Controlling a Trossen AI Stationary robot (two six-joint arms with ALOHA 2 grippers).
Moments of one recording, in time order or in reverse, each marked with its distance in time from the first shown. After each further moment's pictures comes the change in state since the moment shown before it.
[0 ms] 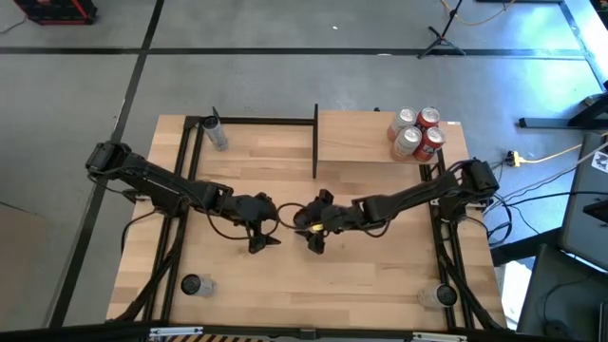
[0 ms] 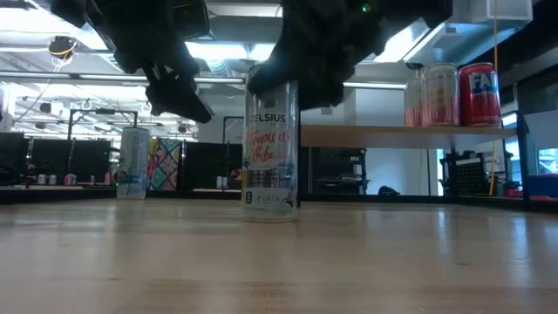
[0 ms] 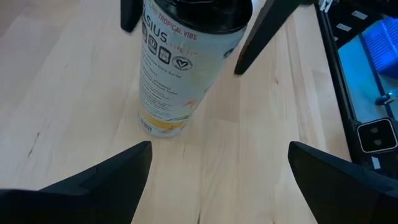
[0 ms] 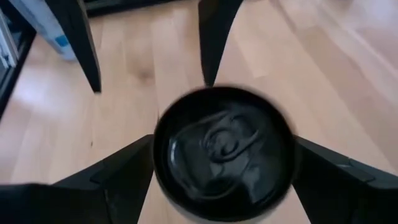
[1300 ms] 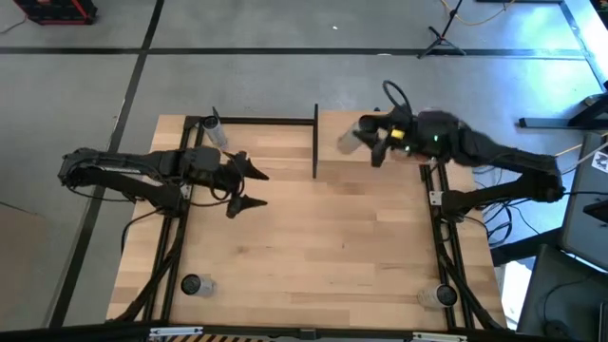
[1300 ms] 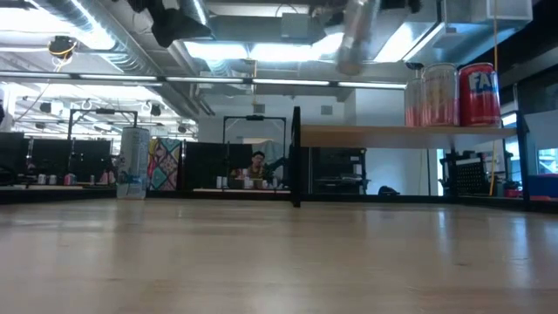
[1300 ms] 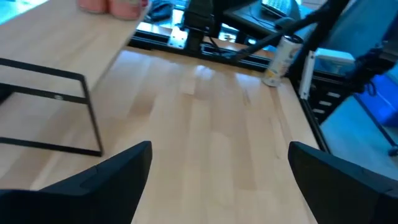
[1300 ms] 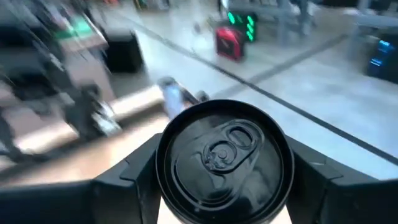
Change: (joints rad) left arm 0.242 -0.398 0.100 -0.202 0.079 0.244; right arm -0.404 -0.691 0.140 -0.482 0.059 -0.128
